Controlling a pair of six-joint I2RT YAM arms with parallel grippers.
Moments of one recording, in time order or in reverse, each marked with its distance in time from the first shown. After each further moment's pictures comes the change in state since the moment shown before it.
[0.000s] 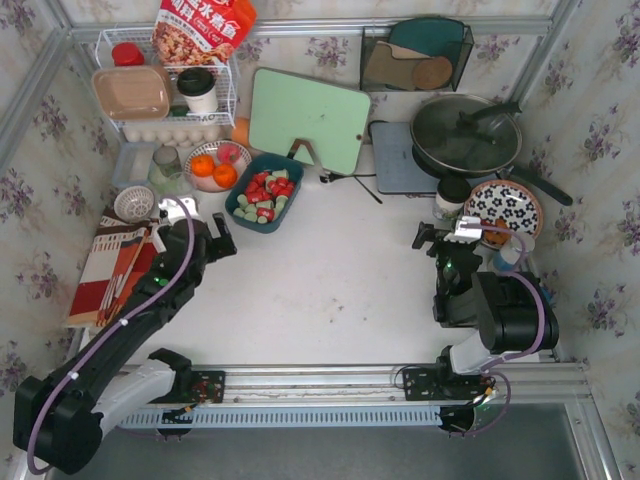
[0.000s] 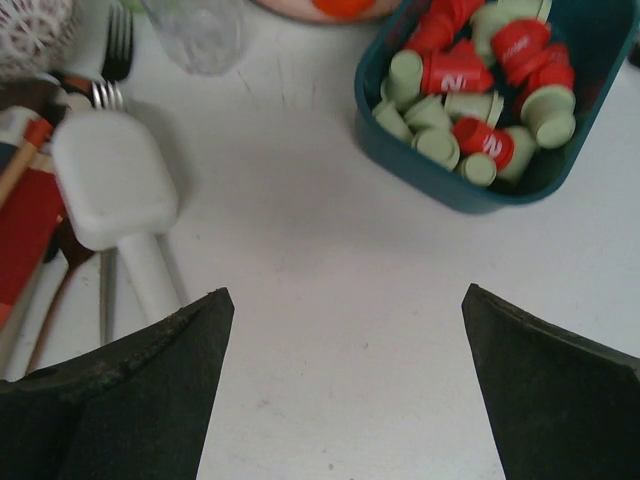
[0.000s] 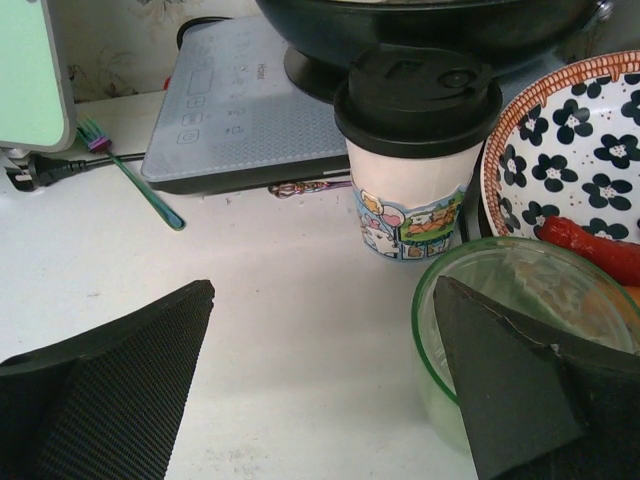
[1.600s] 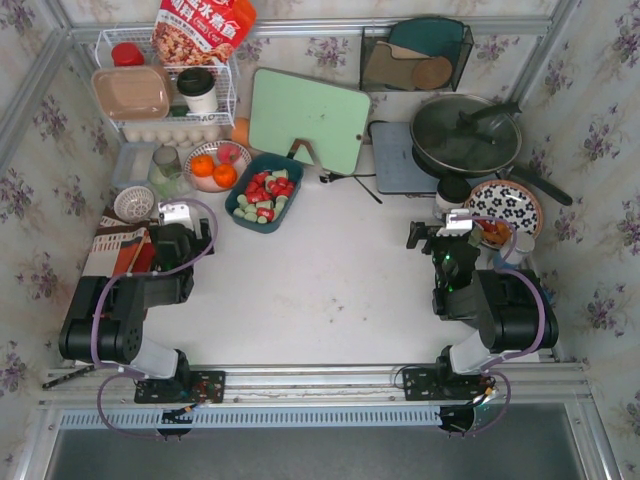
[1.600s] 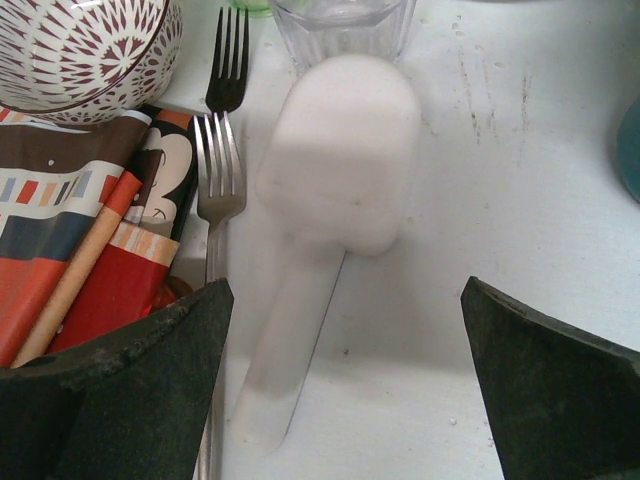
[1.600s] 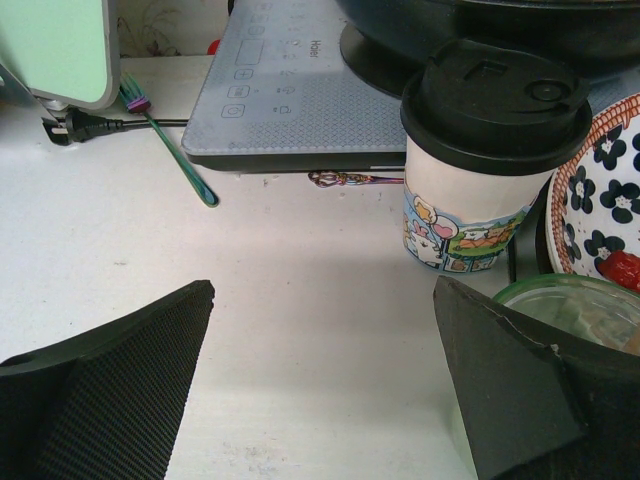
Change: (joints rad) left arm 0.362 0.549 -0.210 0.874 0.147 0.388; right arm 0.003 0.005 0.058 -0.098 -0.127 -0.053
